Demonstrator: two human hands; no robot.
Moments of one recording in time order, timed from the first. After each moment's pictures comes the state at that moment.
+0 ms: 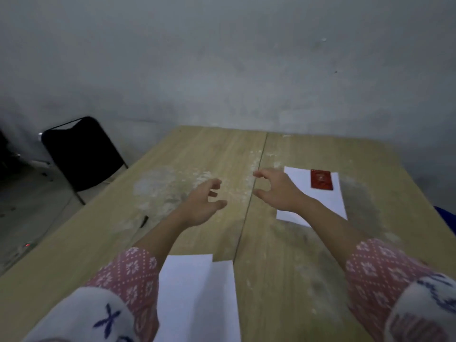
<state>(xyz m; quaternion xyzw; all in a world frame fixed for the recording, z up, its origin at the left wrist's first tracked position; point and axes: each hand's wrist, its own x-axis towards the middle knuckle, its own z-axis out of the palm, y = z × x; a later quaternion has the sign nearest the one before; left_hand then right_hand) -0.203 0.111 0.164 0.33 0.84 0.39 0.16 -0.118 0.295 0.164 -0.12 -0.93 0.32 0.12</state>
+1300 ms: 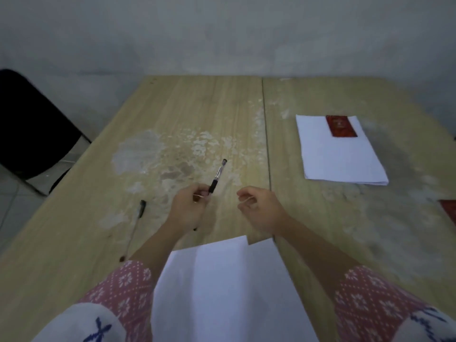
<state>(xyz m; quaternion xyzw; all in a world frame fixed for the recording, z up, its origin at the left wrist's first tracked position) -0.327 0.060 0.019 0.25 0.83 0.45 0.20 -0.203 0.189 0.014 -0.25 -0.86 0.43 0.11</state>
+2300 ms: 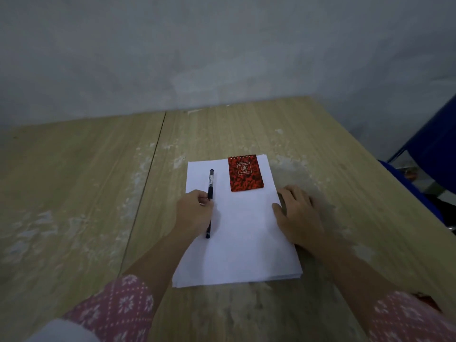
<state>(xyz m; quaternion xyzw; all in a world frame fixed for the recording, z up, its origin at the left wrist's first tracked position) -0.265 0.478 -0.036 0.26 0.84 0.43 0.18 -0.089 0.593 -0.061 -0.42 -0.87 0.19 0.16</state>
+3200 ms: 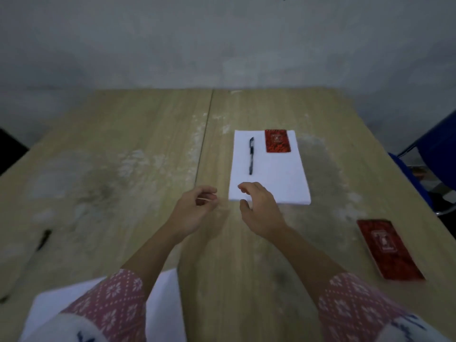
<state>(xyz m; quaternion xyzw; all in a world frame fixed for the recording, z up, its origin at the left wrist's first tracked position) -0.208 0.247 0.036 0.28 0.77 0.50 0.27 -0.091 0.362 0.020 -0.27 -0.88 0.34 0.18</state>
